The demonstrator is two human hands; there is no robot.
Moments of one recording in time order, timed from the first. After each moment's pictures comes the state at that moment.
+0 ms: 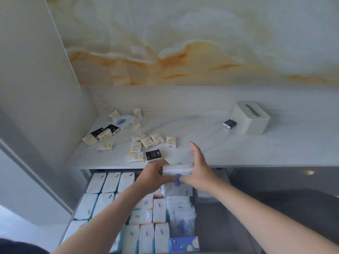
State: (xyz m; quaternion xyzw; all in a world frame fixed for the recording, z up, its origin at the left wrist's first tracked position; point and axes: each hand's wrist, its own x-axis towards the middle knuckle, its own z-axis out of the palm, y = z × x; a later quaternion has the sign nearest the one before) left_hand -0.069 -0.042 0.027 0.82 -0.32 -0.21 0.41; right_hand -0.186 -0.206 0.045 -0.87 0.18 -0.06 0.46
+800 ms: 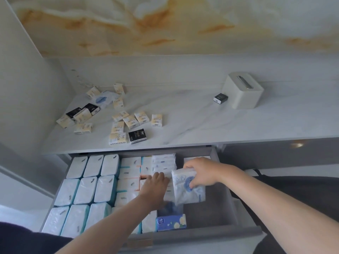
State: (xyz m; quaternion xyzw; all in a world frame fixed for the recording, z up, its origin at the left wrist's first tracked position) left_hand -0.125 -0.065 -0.094 0.84 -0.52 -0.11 -0.09; right_hand -0.224 -0.255 0.019 -0.94 0.10 0.22 0.26
